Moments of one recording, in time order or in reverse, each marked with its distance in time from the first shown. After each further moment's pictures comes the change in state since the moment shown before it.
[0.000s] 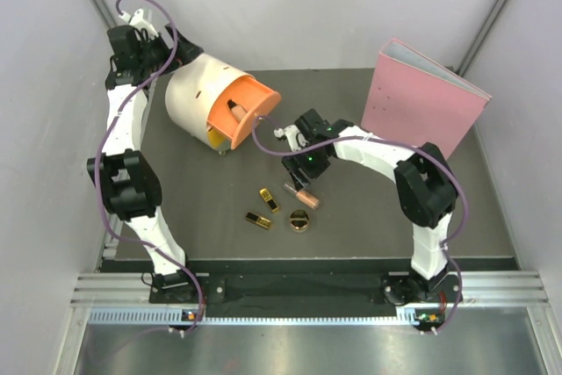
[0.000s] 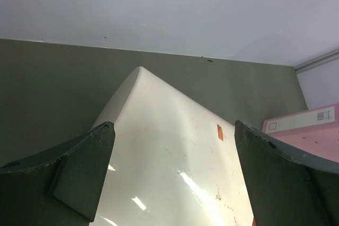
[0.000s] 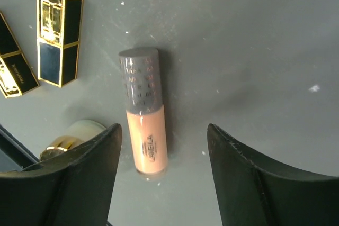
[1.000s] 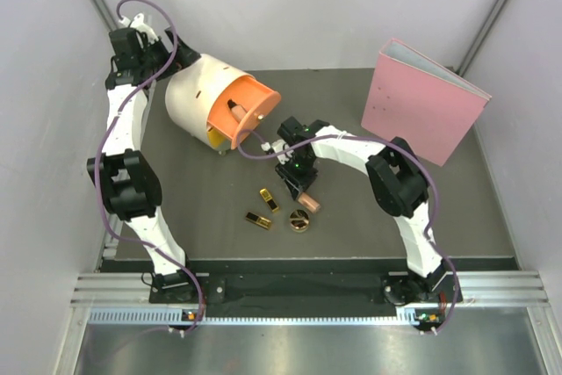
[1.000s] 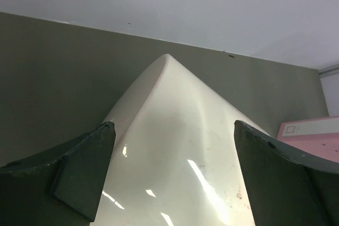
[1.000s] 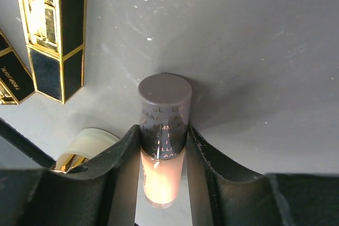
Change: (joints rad) left arm 0.000 0.000 0.000 -0.072 -0.082 0.024; right arm 0.057 0.230 0.202 -0.202 -0.038 -0.007
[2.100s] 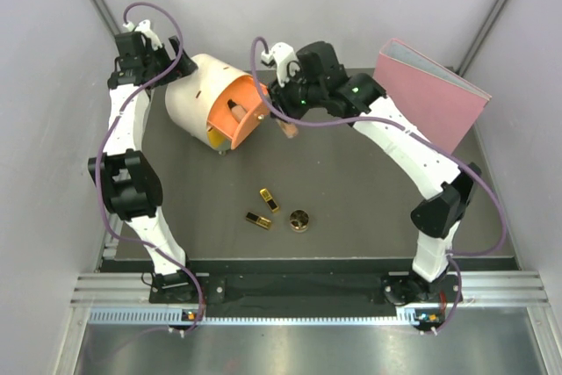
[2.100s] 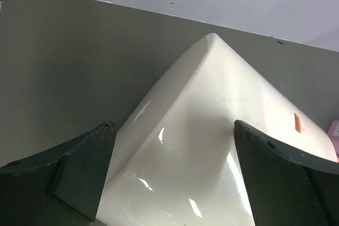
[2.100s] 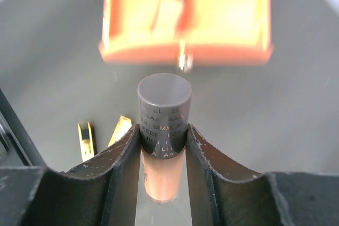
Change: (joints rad) left arm -0.016 0.000 0.000 -0.120 -0.155 0.128; right arm 0.003 -0.310 0.379 0.069 0.113 -0.023
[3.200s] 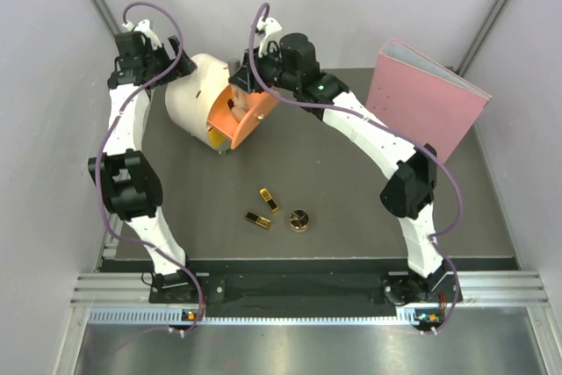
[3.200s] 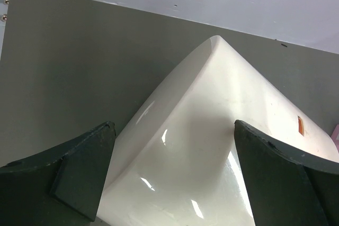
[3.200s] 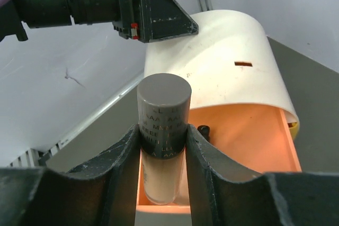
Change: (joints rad) left arm 0.000 0.000 0.000 0.000 -0.022 0.002; right arm -0.024 0.253 0.164 0.573 -0.097 0.387
